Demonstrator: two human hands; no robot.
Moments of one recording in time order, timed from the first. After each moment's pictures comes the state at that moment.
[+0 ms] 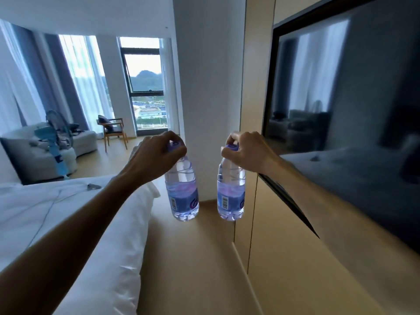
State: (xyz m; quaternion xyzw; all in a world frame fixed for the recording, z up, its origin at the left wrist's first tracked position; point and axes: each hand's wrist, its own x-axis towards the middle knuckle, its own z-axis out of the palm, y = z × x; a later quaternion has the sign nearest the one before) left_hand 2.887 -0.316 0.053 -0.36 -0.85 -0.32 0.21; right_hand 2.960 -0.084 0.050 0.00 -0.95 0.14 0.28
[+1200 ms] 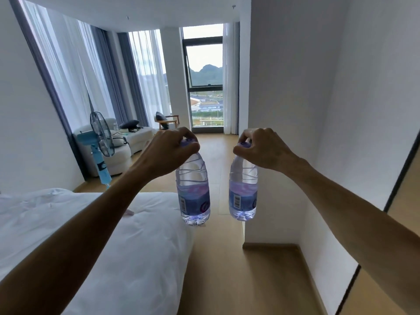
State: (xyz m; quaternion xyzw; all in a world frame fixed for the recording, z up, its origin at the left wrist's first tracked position) left_hand 2.257 -0.246 0.044 -0.30 -0.89 -0.24 0.25; right_hand 2.258 0.006 0.025 0.14 -0.93 0.19 0.27
